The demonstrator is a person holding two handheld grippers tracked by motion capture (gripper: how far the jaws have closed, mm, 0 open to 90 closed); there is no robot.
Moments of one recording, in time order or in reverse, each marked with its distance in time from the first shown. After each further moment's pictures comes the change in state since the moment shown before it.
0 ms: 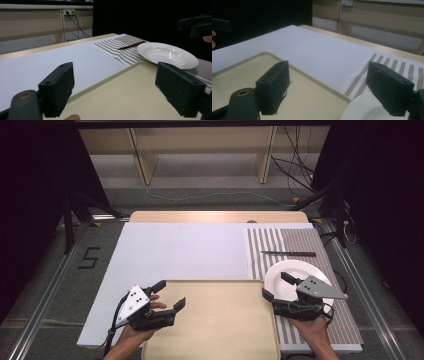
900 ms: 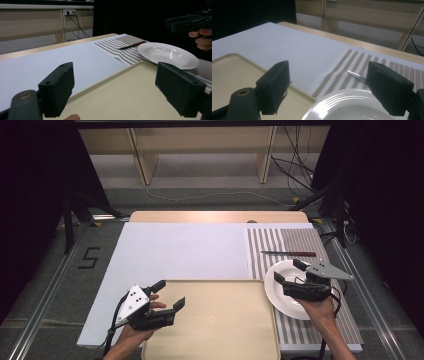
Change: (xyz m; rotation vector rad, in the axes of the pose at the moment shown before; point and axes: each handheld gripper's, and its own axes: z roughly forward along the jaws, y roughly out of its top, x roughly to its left) left arm 0.001 0.000 0.000 0.000 0.003 0.002; right arm -0.054 0.002 0.015 0.029 -0.100 0.026
